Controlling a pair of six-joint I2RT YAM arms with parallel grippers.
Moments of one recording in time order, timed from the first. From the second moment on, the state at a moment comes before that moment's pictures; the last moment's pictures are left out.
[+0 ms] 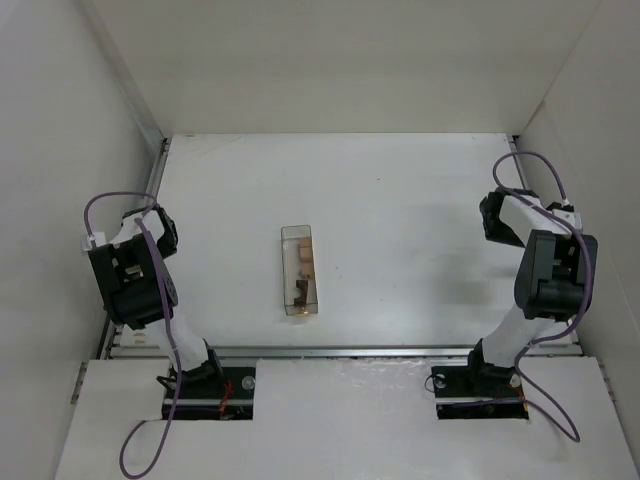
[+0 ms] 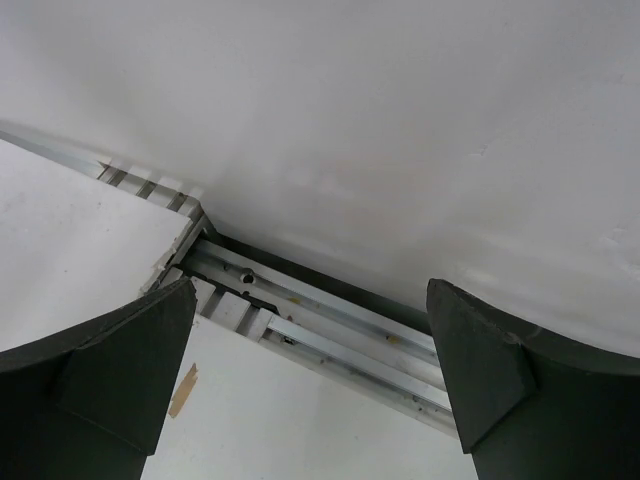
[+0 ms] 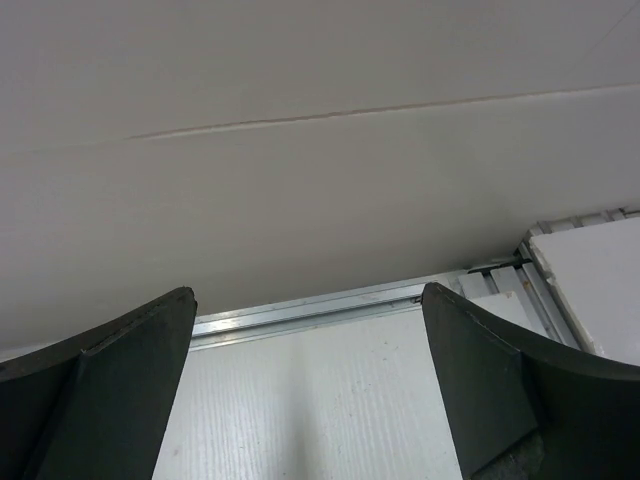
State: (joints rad) left arm 0.35 1.73 1.07 -1.23 -1.35 -1.90; right arm -0.15 1.73 1.17 -1.33 1.47 1.93
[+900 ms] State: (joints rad) left arm -0.29 1.53 2.00 -0.73 -0.25 0.05; right arm 0.47 1.84 1.90 -1.33 1.48 1.23
